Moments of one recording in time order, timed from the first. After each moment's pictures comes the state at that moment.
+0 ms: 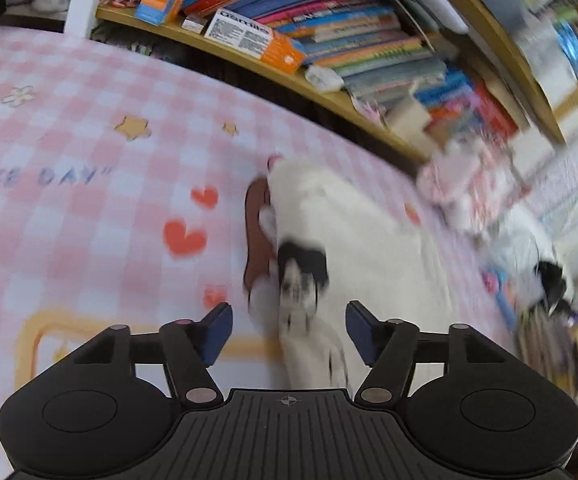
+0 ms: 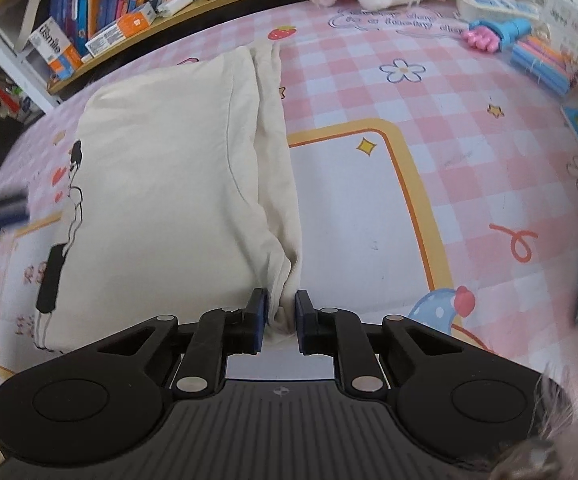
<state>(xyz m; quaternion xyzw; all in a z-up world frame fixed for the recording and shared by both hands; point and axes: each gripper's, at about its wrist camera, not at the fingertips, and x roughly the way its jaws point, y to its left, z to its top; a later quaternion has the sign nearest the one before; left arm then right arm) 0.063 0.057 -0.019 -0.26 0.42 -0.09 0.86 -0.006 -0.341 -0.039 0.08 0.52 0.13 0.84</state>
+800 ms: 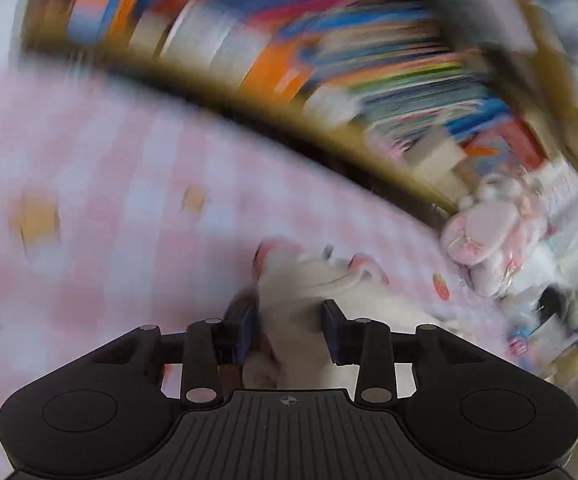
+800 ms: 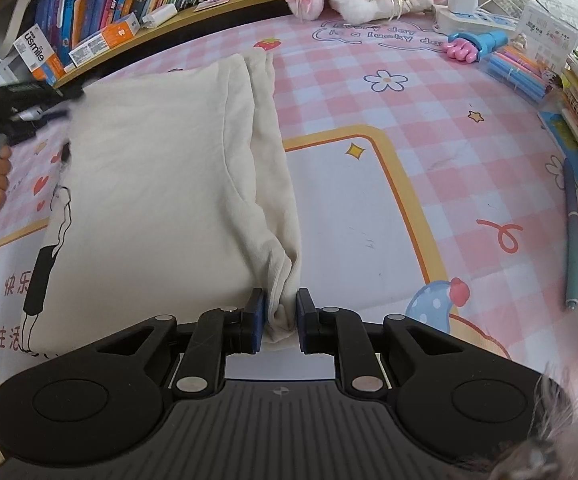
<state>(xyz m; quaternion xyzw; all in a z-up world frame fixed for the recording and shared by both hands) 0.178 0.069 -0.061 -0.33 0.41 -0.10 0.85 -0.016 -0.329 -0.041 0.08 0.50 0.09 0.86</state>
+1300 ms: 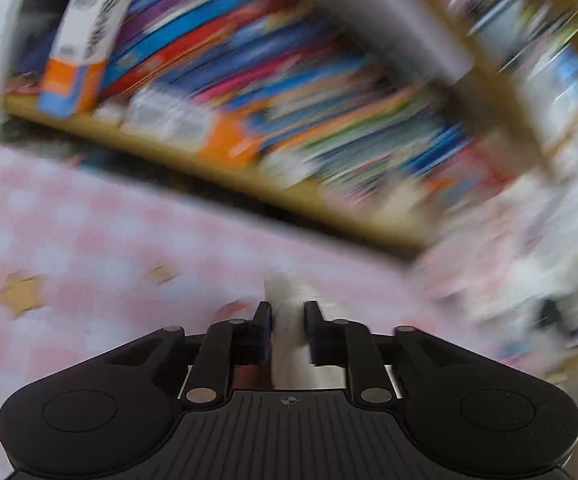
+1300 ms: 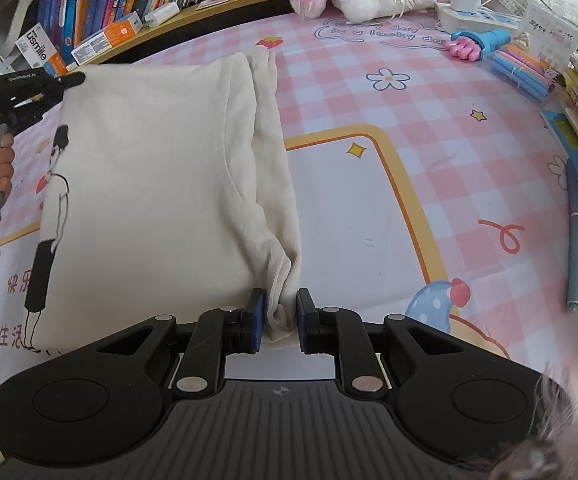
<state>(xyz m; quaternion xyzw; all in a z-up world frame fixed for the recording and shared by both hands) 0.181 0.035 -0.041 -0.19 0.37 -0.06 0.91 -0.014 -0.332 -0.041 0.08 0.50 0.10 0.85</state>
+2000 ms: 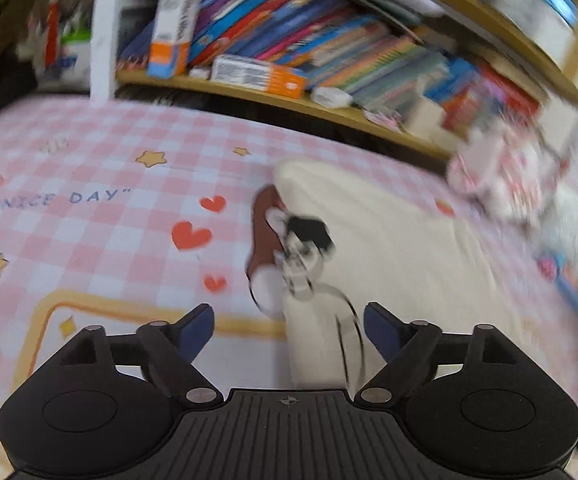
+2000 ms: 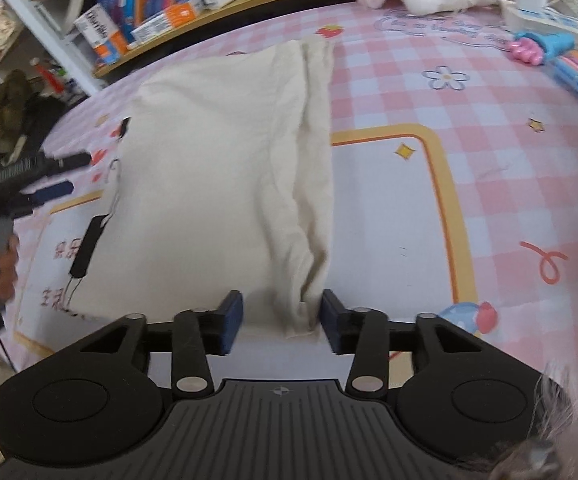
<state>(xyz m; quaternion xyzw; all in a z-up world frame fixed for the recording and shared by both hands) -0.008 -0.024 -0.016 -0.11 0.37 0.00 0.92 -0.003 -0.346 -0.041 0.08 0.51 0.22 0.83</state>
